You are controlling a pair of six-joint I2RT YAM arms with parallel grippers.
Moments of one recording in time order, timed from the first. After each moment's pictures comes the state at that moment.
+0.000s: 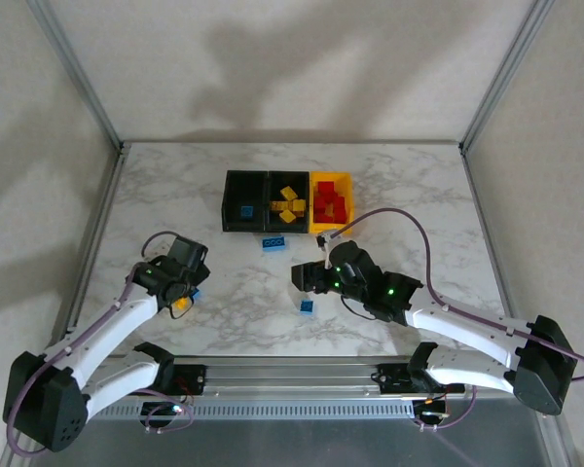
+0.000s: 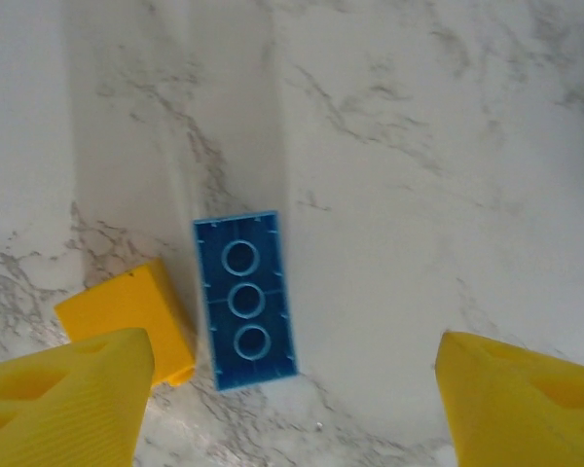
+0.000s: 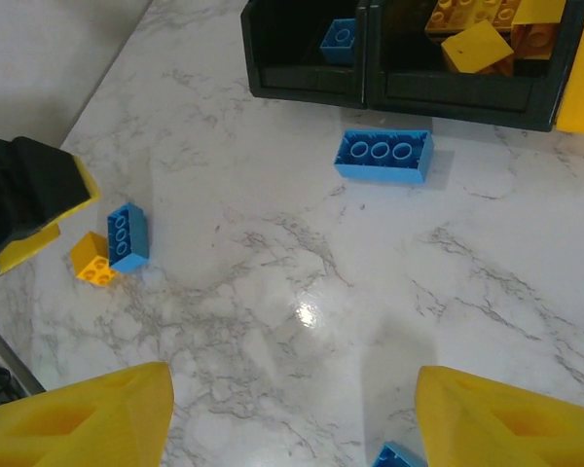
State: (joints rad) left arm -0.37 1.01 0.61 -0.75 -0.35 -1.10; right arm 0.98 1.08 0.70 -0.19 0.06 0.61
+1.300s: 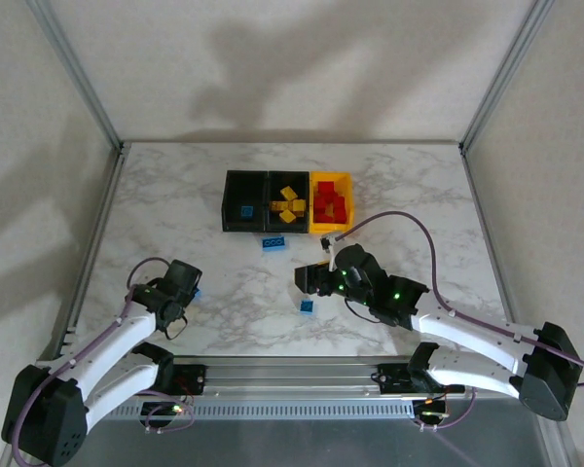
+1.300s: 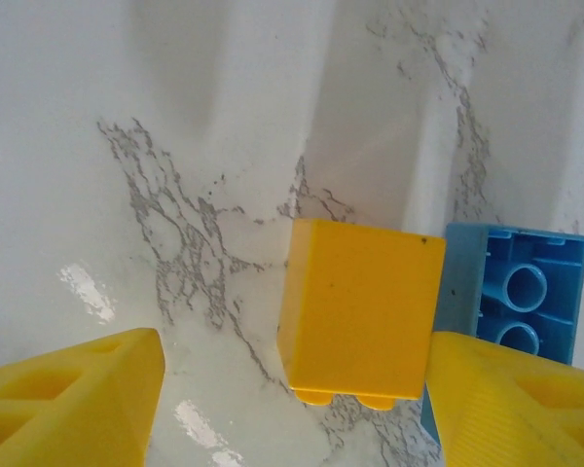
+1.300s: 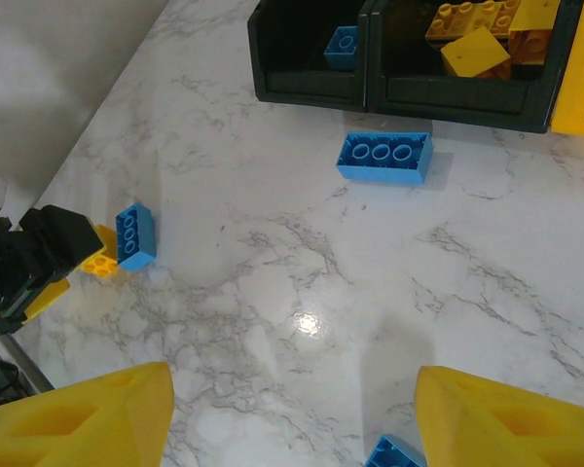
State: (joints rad) left arm -0.33 0.91 0.41 -0.79 -0.43 -1.32; right arm 0.98 1.03 0.66 -0.18 0.07 0.61
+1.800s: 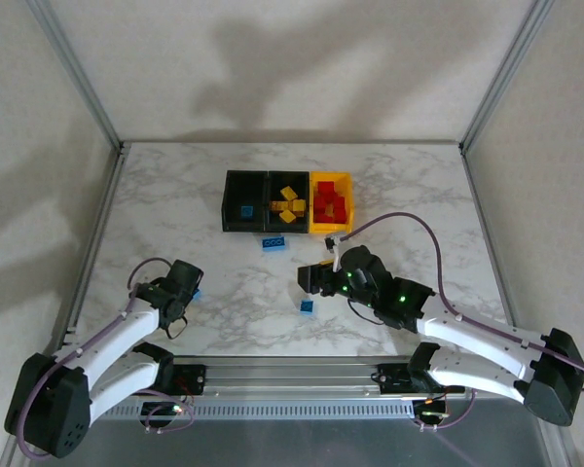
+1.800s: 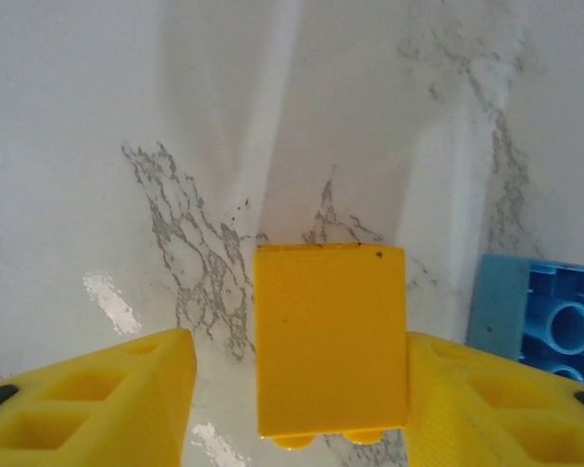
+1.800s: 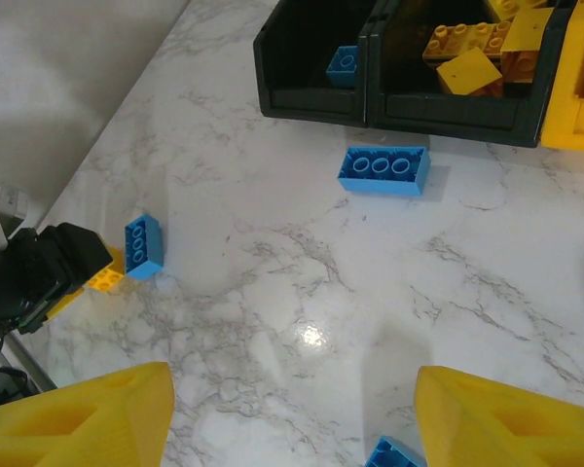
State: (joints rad) left arm -0.32 0.97 0.39 -0.74 -0.47 -1.32; right arm 0.98 0.98 0.65 -0.18 0.08 0.61
